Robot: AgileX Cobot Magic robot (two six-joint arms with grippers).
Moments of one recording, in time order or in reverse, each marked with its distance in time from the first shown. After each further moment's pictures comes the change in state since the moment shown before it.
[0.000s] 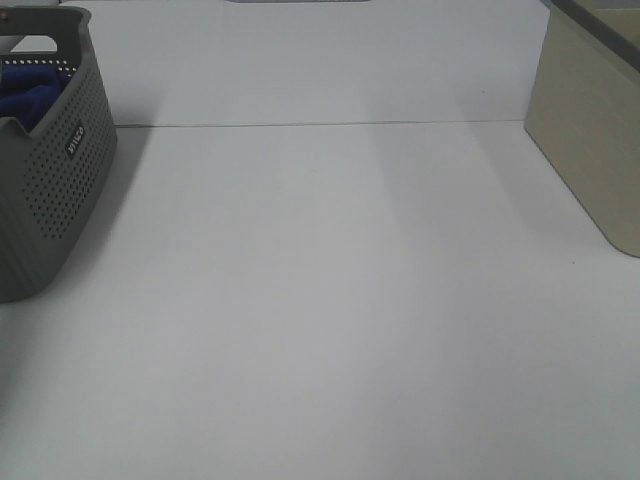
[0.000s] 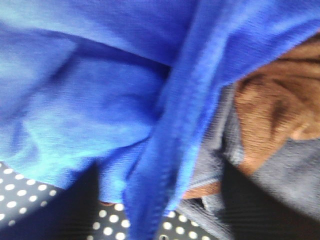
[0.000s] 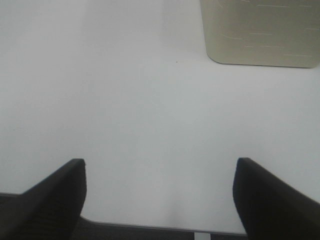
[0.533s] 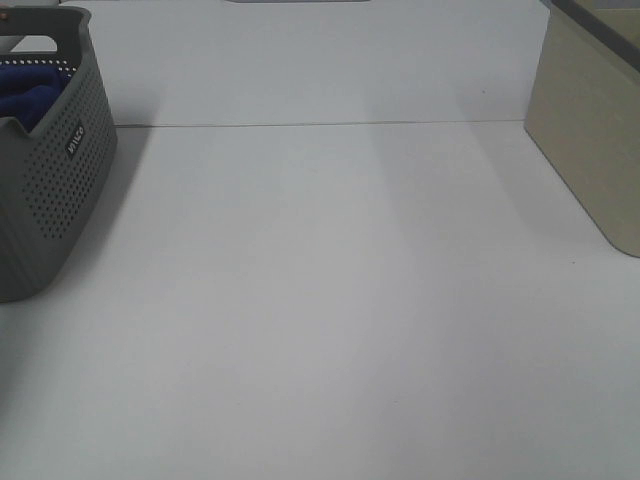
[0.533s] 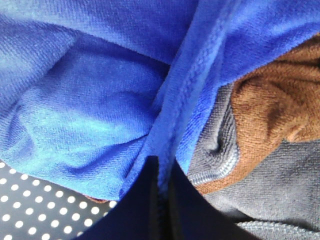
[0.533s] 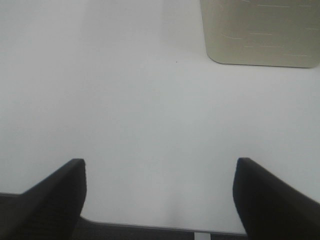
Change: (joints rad) left arm 0.000 0.000 0.000 0.000 0.002 -0.041; right arm 0.000 0.000 0.000 0.000 0.000 0.000
